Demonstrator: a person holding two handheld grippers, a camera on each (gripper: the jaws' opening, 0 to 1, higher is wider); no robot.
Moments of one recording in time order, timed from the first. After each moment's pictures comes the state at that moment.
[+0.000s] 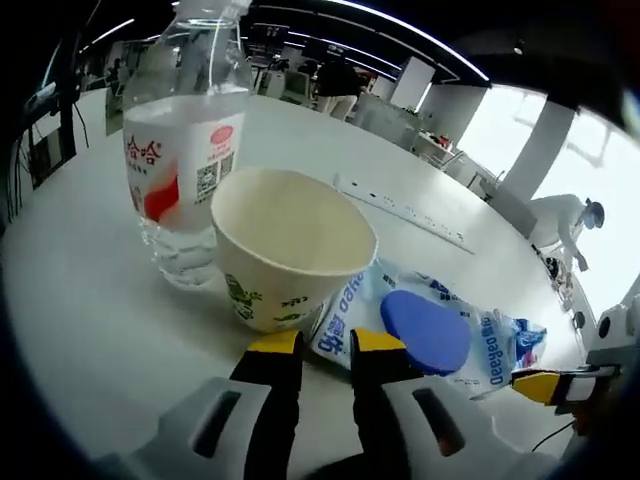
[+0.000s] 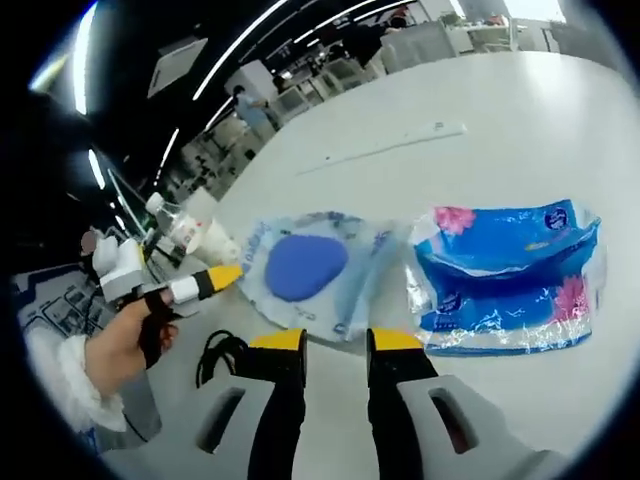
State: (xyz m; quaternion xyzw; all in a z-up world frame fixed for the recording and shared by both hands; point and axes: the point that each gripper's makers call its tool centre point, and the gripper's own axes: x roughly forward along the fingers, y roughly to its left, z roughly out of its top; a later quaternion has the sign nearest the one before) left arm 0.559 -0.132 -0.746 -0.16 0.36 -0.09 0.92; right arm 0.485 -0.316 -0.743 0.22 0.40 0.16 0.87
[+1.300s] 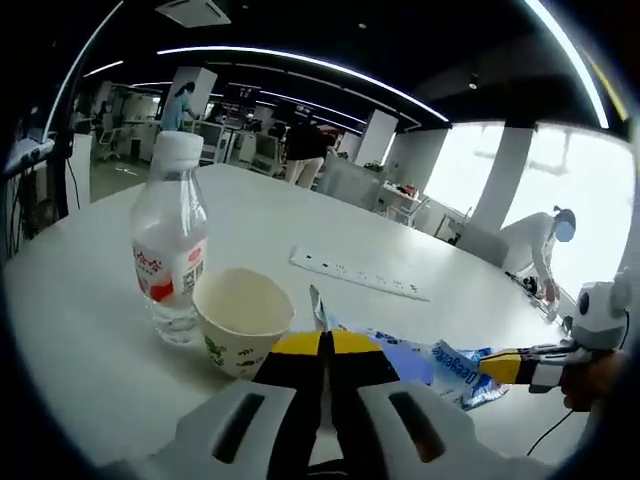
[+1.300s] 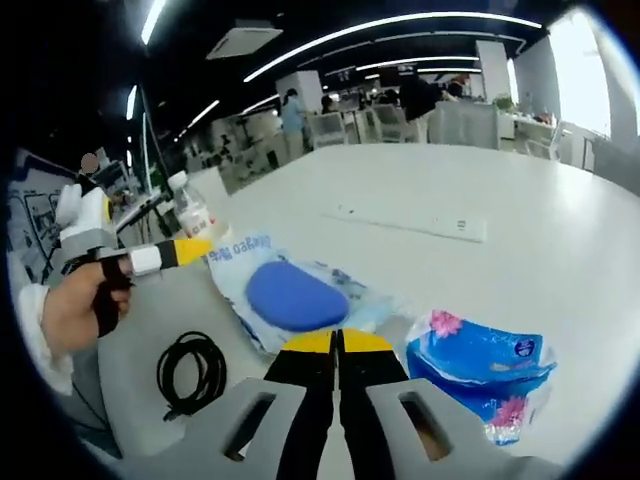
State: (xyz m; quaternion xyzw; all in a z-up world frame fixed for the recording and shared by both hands) left arm 0.556 -0.147 -0.678 -0.15 0.21 -0.14 0.96; right arm 0.513 -0.320 -0.698 0.04 0.30 0.22 0.93
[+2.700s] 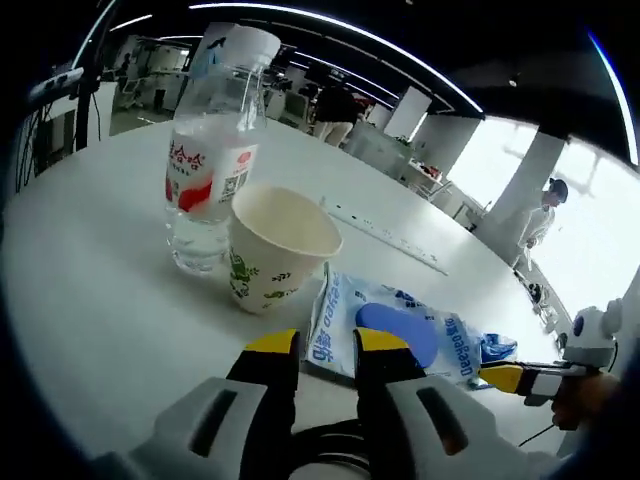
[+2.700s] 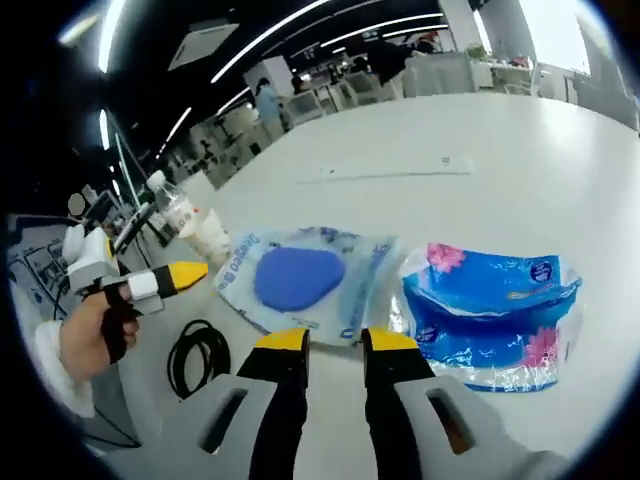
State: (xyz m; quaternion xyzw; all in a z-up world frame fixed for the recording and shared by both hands) left arm 0.529 -0.135 -0.715 -0.20 0.29 -0.10 0.93; right arm 0.485 -0.323 -0.727 0.13 0.36 0.20 0.90
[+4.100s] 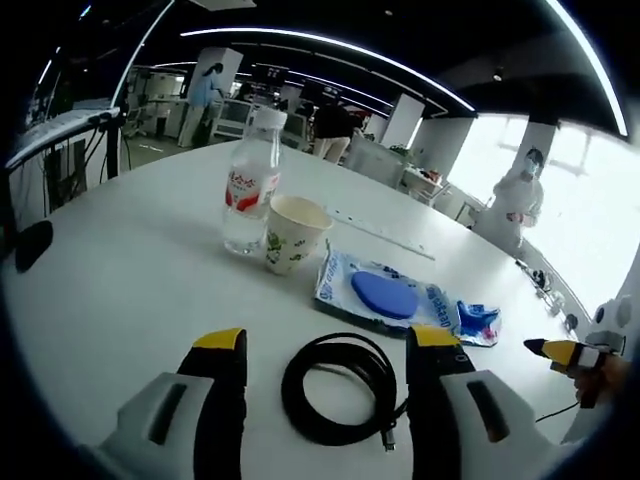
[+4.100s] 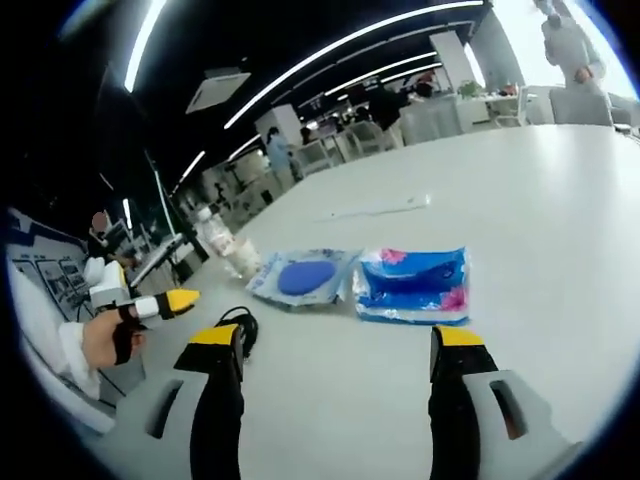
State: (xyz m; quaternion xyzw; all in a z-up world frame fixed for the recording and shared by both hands) left arm 0.441 -0.111 -0.695 -0.17 0.27 -0.09 0.94; right arm 0.393 -0.393 -0.679 0.17 0.26 0.18 0.93
